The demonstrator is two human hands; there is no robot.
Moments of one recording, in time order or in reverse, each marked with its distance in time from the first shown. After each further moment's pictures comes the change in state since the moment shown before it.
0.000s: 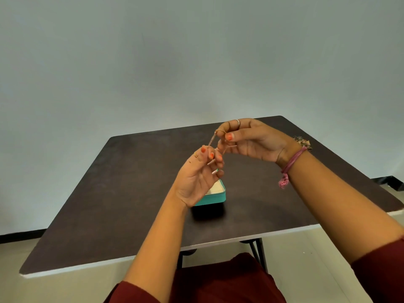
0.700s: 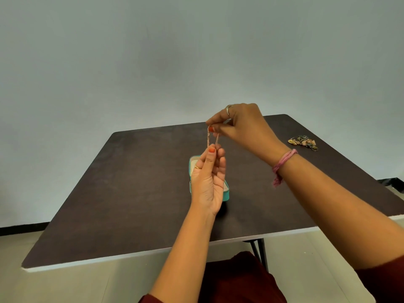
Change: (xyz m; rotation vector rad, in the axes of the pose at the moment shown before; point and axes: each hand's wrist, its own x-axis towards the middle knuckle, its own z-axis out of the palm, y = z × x) left_hand 0.010 -0.037 0.017 -0.456 0.535 0.202; right_hand 0.030 -0.004 0.031 -1.107 0.559 -0.223
